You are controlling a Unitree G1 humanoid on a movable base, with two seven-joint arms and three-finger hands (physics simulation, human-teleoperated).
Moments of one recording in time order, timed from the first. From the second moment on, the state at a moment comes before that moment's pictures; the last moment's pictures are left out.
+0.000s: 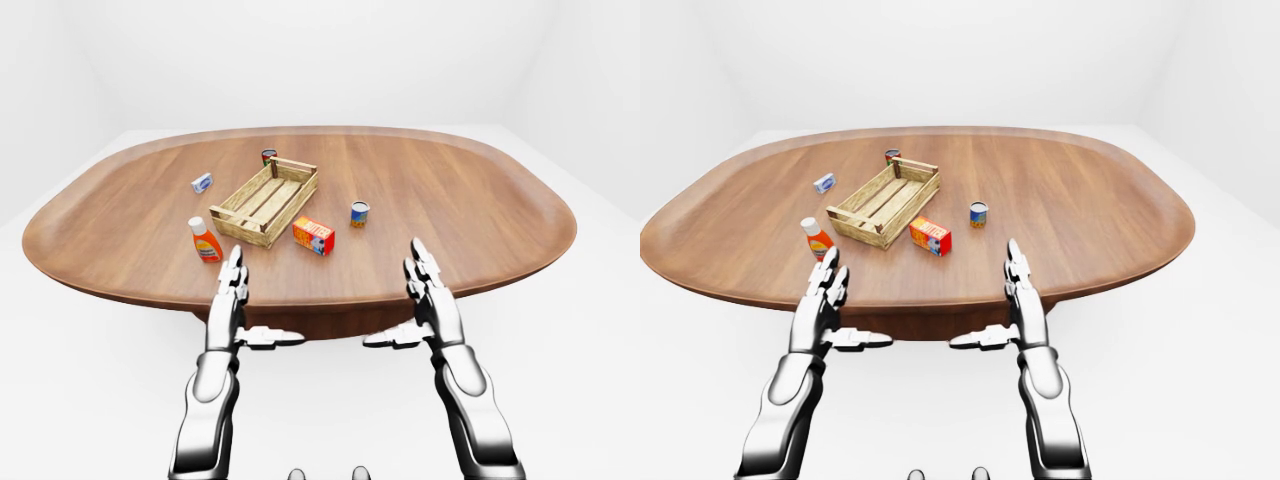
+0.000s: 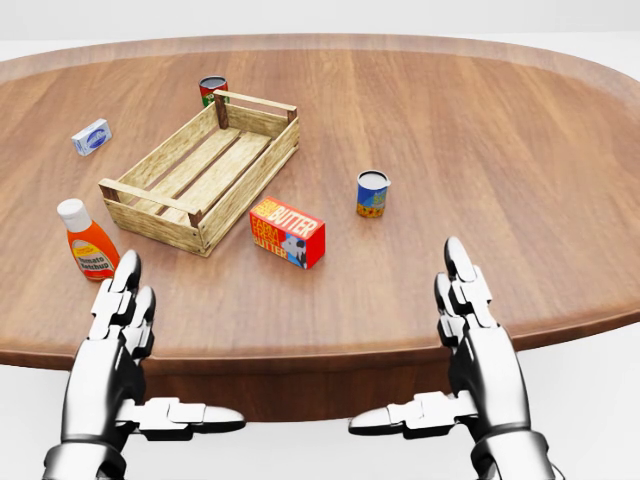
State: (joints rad) left arm 0.05 0.02 0.03 -0.16 0.00 0.09 -0.06; right arm 0.07 -0.01 0.01 -0.20 -0.01 0.09 0.08
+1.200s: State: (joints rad) left arm 0.25 -0.01 0.13 -0.67 -0.06 0.09 -0.17; right arm 0.39 -0.11 0.27 -0.96 -0.14 0.09 -0.03
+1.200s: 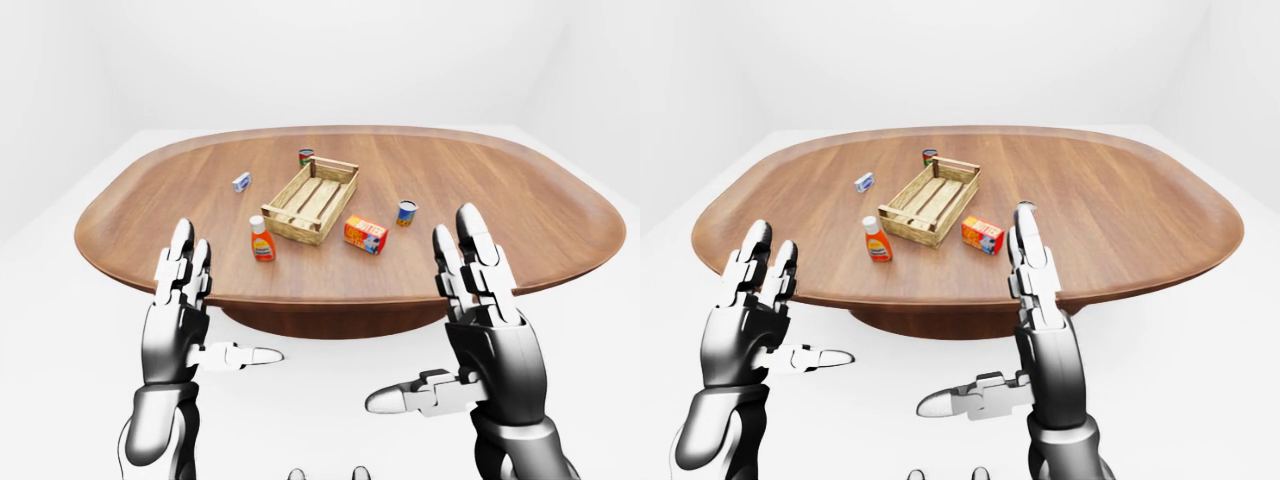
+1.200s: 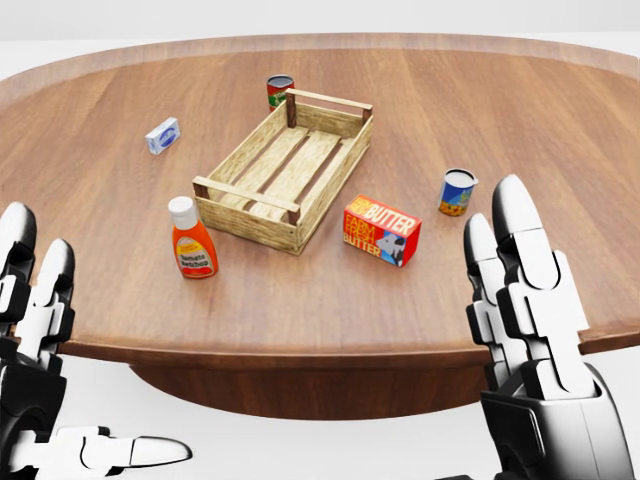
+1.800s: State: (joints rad) left arm 0.25 0.00 0.13 -0.67 -0.06 0.09 -0.17; right arm 0.41 -0.11 0.26 -0.95 -0.07 0.09 -0.04
